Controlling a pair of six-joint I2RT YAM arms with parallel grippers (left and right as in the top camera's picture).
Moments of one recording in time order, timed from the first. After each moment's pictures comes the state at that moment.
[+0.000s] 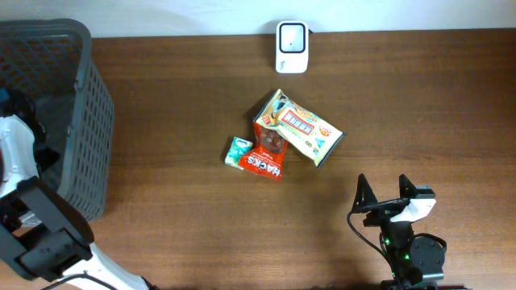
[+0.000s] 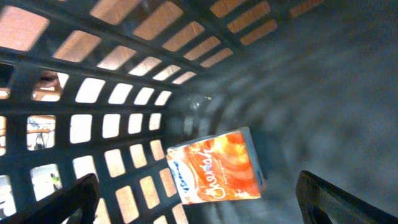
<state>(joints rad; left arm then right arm) 0.57 1.98 1.63 -1.12 -0.63 -0.47 0.04 0.01 0.01 -0.07 -0.03 0.27</state>
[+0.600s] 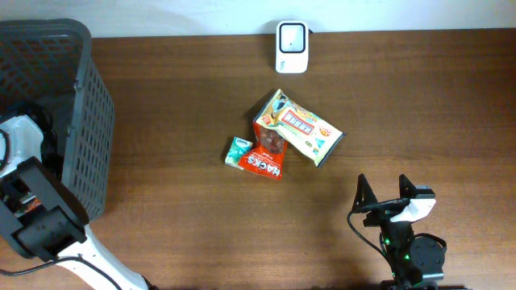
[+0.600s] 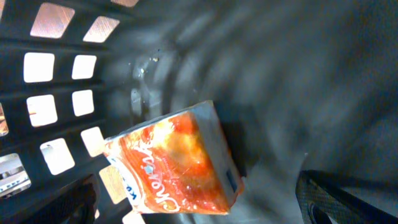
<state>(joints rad) 0.57 2.13 1.63 -1.16 -0.56 -0.47 0.04 0.01 0.01 -0.07 -0.03 0.27</state>
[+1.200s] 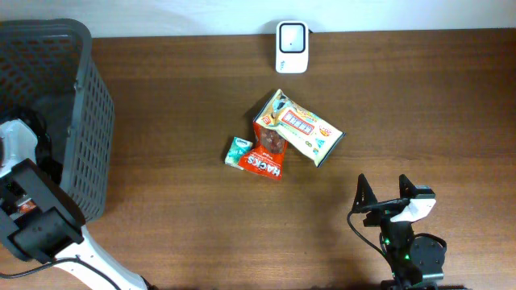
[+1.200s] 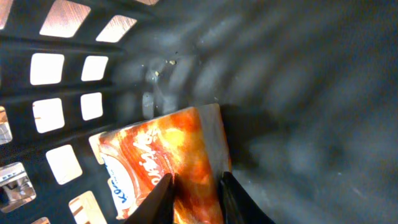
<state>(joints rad) 0.61 2.14 1.63 -1.16 -0.56 -0.48 0.04 0.01 0.01 -0.07 -0.03 0.27</state>
